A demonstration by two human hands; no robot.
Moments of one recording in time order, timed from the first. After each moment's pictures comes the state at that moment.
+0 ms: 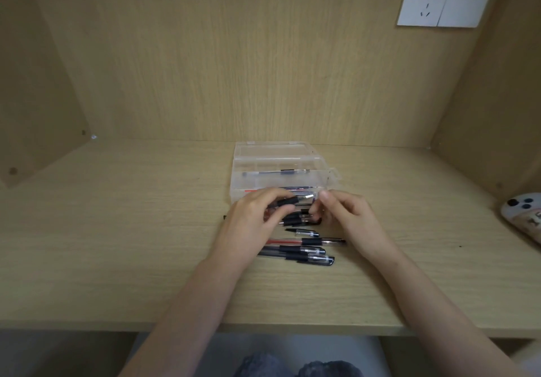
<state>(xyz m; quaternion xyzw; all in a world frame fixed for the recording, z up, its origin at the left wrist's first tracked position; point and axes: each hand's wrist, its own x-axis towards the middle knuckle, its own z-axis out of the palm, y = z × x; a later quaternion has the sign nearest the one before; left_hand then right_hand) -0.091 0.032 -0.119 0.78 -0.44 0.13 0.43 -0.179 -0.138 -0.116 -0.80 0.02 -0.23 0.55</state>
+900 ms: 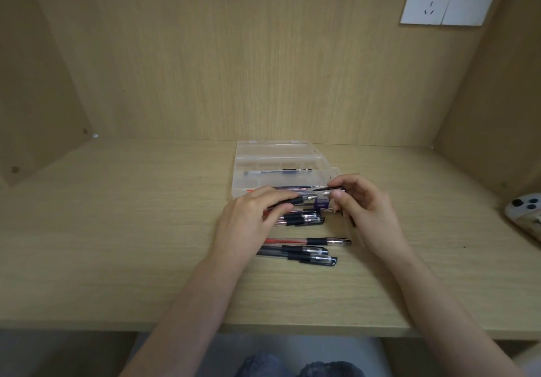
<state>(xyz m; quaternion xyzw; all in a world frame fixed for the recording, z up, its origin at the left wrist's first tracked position) -0.090 0.035 -0.118 0.78 -0.44 0.17 0.41 -0.182 -0.148 -0.111 -0.77 0.03 -0.31 0.56</state>
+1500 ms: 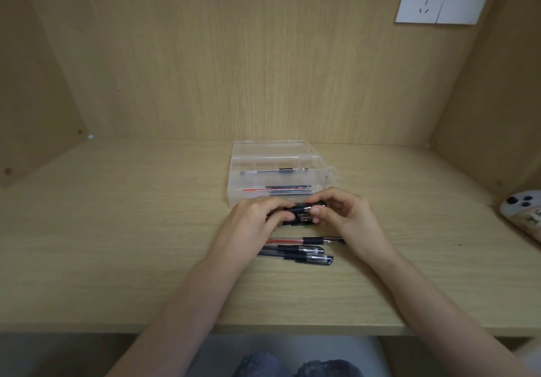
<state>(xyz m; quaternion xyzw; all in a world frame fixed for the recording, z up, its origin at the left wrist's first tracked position) -0.092 0.030 -0.119 0.79 -0.42 0.06 0.44 -0.177 -0.137 -0.120 -0.78 0.02 -0.24 0.58</state>
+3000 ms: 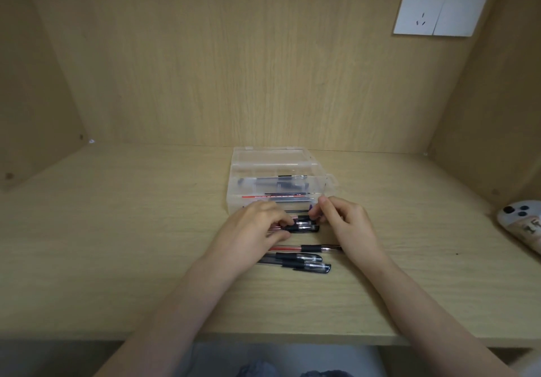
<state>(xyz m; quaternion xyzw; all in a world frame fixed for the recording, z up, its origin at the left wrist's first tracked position) -0.085 0.030 -0.114 0.83 -0.48 0.08 0.26 -0.171 -0.142 -0.127 -0.83 0.10 -0.28 0.48</state>
